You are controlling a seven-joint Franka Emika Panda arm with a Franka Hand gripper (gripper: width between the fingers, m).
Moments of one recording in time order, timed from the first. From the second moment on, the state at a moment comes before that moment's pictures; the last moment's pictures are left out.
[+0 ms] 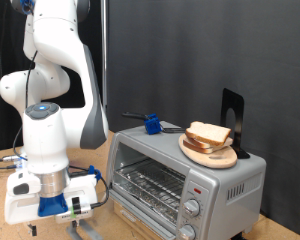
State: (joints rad) arm 0.25 0.30 -0.51 -2.40 0.36 2.68 0.50
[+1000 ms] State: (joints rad) arm 0.21 0.13 -0.54 -2.48 0.32 2.61 0.35
